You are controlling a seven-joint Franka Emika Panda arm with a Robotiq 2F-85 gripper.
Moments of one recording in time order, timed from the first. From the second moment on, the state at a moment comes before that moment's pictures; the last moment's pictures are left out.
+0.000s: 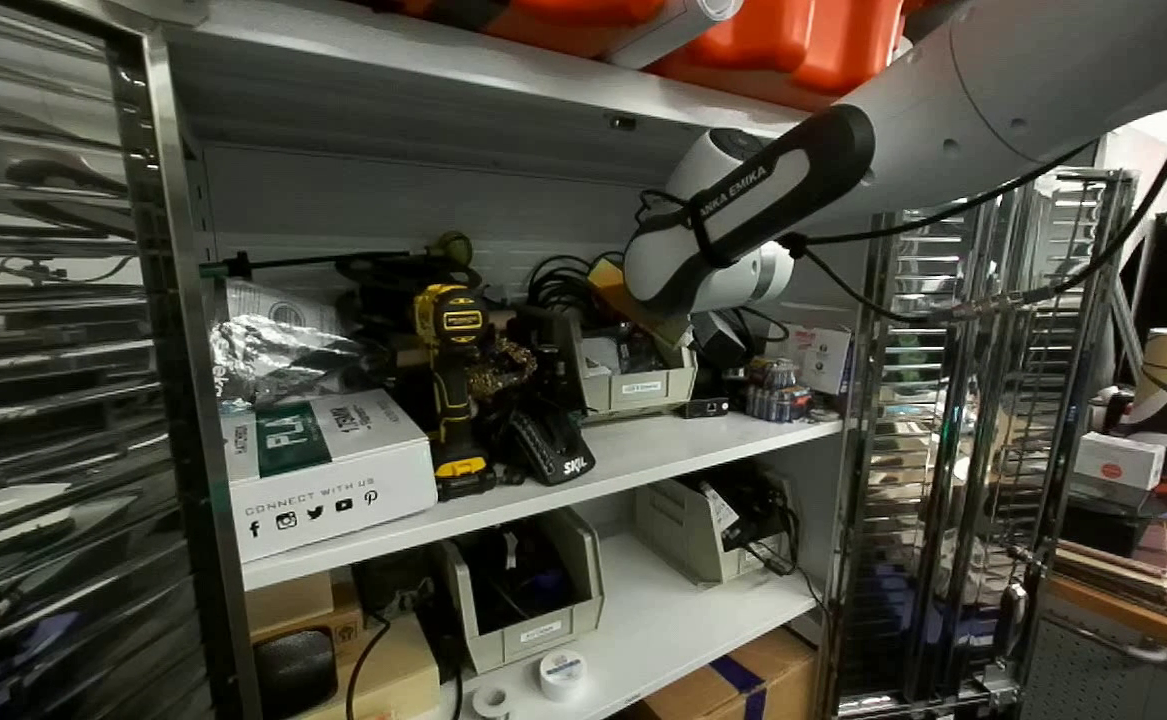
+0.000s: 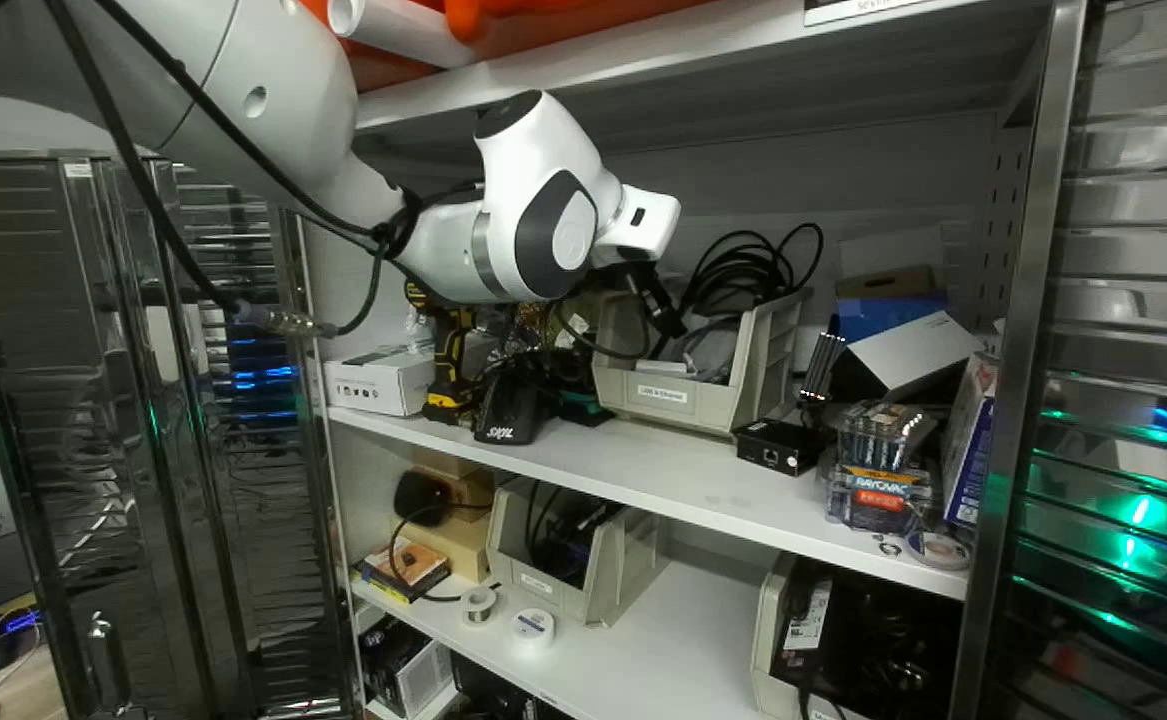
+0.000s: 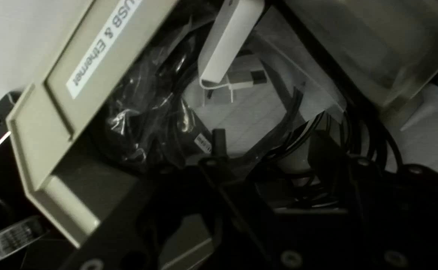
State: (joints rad) arm 0.35 0.46 -0.37 -1.56 0.06 2.91 0.91
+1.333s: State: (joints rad) arm 0.01 -0.26 -0.18 -2.14 -0.02 1.98 0.27
